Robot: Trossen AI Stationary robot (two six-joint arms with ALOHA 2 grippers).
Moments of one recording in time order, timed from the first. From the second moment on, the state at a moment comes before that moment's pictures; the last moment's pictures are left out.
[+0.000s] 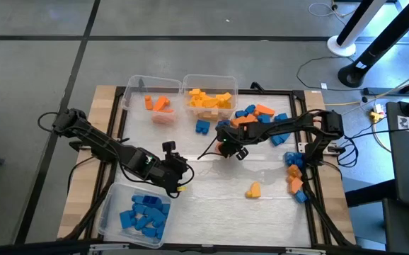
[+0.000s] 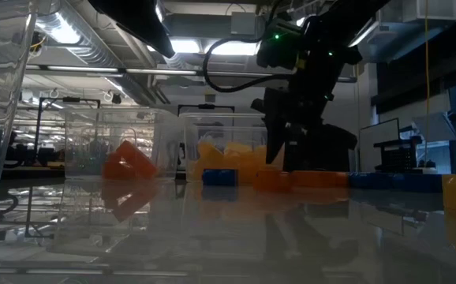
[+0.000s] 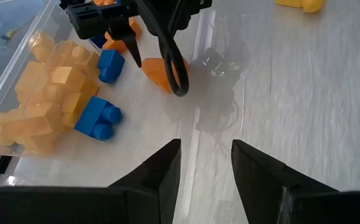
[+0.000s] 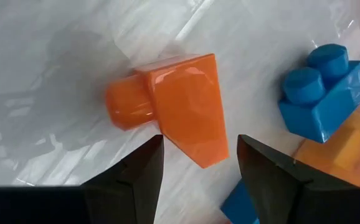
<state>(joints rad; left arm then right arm) -0.45 1.50 1.17 -0.66 -0.65 -0.34 -0.08 1.76 1.08 -0.44 0.18 -0.91</state>
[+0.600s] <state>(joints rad) -0.45 1.50 1.17 -0.66 -0.65 -0.34 -0.08 1.76 1.08 -0.39 0.19 -0.98</state>
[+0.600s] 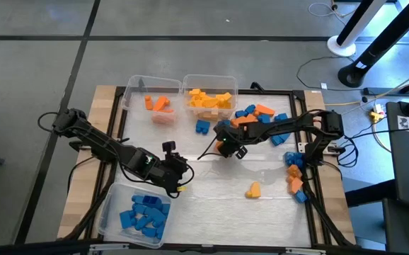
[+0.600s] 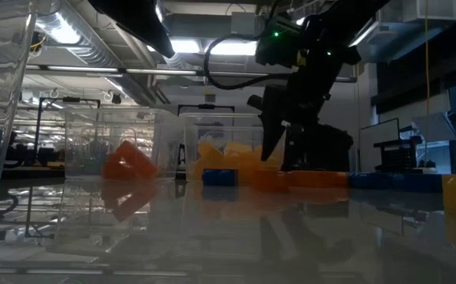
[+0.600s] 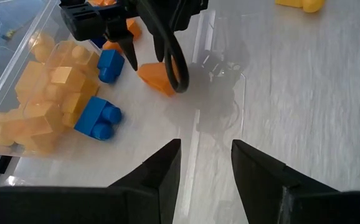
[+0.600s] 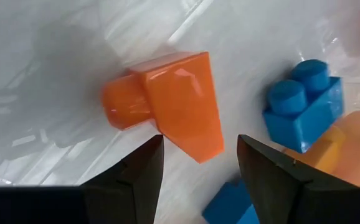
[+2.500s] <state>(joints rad) 0.07 1.82 1.17 -0.22 -0.04 -0.57 -0.08 1.33 1.15 -0.98 0.43 -0.39</state>
